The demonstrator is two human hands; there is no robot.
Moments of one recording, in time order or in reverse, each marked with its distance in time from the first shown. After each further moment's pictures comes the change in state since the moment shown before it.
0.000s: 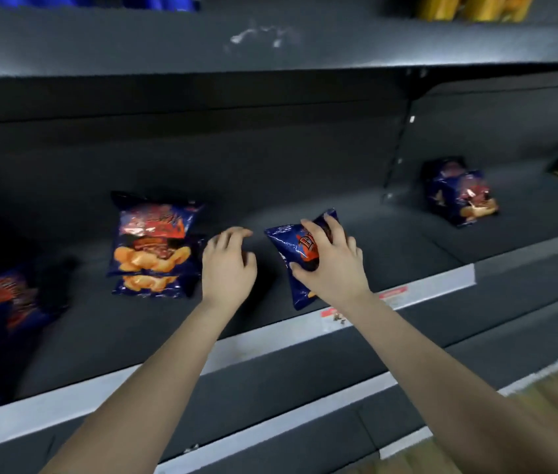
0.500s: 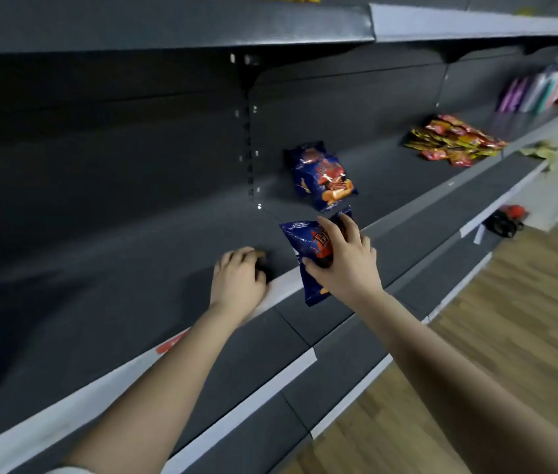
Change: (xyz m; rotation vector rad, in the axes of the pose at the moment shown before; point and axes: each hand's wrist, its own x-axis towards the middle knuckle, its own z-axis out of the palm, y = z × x) left_hand -0.006 0.195 0.169 0.042 -0.424 0.246; right_hand -0.042 0.226 -0.097 -0.090 0.165 0.327
